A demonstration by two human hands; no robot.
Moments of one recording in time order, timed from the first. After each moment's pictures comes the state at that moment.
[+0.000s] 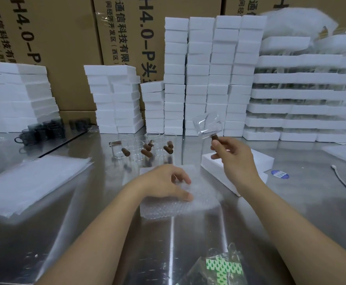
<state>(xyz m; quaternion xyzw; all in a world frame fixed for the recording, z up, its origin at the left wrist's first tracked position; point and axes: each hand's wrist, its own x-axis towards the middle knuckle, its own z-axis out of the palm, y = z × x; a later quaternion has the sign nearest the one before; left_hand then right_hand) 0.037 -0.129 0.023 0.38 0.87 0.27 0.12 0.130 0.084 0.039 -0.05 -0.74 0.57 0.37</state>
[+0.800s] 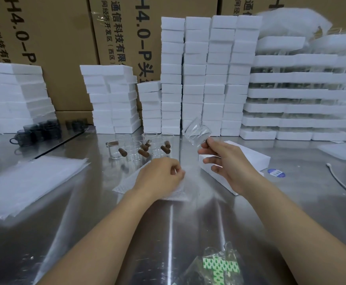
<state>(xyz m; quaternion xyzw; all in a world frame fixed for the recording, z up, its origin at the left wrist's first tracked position) 0.048 -0.112 0.016 0.29 0.91 0.27 -0.12 0.134 0.084 0.050 -0.06 -0.68 0.71 0.17</state>
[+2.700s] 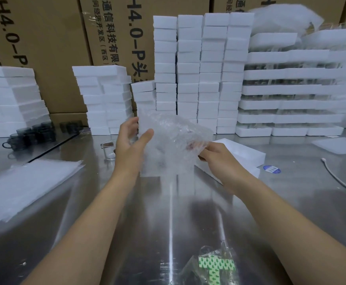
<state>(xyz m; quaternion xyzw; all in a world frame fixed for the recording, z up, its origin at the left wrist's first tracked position) 0.037 -0.135 0.053 0.22 0.63 0.73 -0.15 0.135 0.073 0.047 0.00 -0.78 0.59 0.19</state>
